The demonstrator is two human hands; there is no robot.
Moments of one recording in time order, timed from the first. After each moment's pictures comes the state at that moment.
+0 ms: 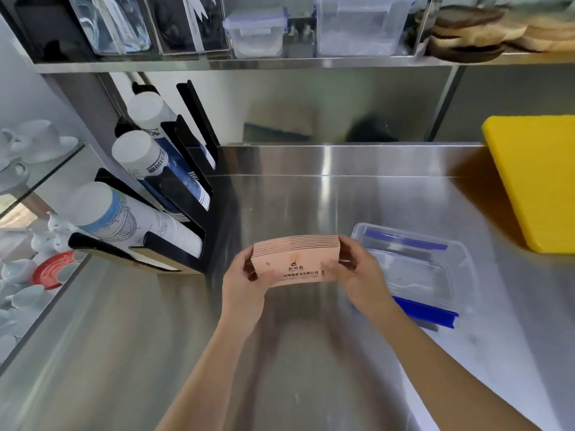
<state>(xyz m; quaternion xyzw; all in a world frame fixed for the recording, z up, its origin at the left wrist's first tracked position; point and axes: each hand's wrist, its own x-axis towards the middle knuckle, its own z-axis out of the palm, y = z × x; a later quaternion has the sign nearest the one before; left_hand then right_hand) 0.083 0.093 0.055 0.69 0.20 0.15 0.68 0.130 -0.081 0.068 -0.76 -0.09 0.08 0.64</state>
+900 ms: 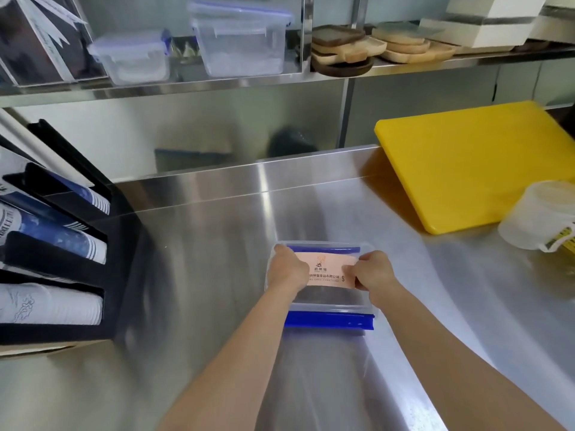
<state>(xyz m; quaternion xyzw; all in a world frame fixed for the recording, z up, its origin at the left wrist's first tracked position) 0.204 -0.073 0.058 0.84 0.17 -0.11 0.50 0.192 -0.210 0.060 -0.79 0.30 0.08 0.54</state>
